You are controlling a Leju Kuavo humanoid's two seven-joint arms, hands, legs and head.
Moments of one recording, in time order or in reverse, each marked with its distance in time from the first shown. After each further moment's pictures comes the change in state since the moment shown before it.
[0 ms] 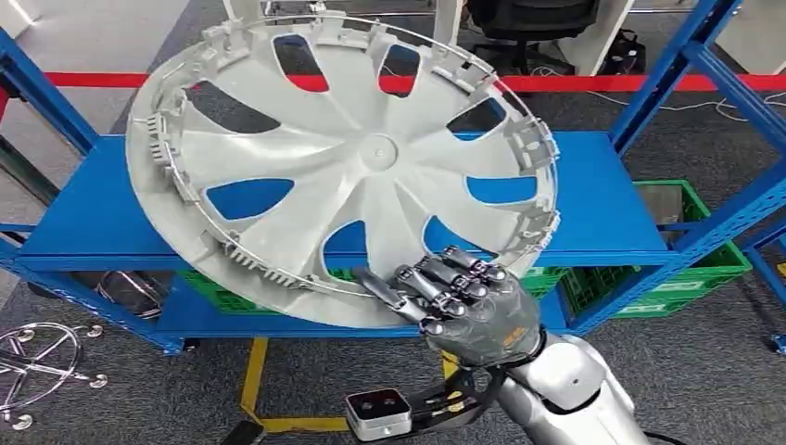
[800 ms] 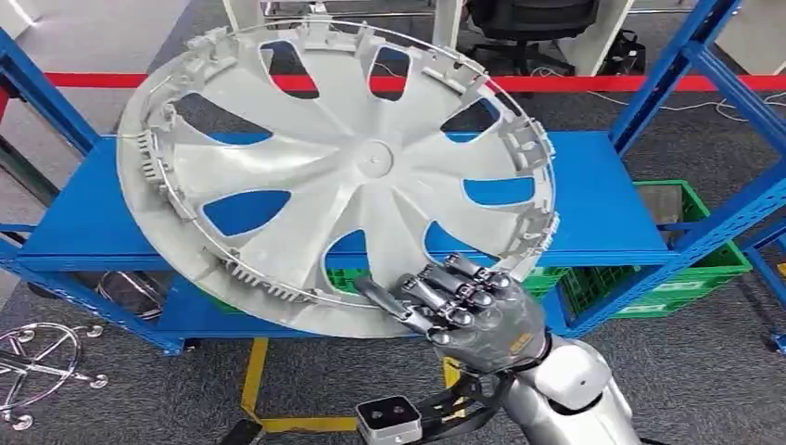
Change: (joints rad) left arm -0.002 0.002 -0.008 0.000 0.011 0.023 0.008; right arm 0.043 0.068 -0.082 -0.002 -0.064 0.000 -0.188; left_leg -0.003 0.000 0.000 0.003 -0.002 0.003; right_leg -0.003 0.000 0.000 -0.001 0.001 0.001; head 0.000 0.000
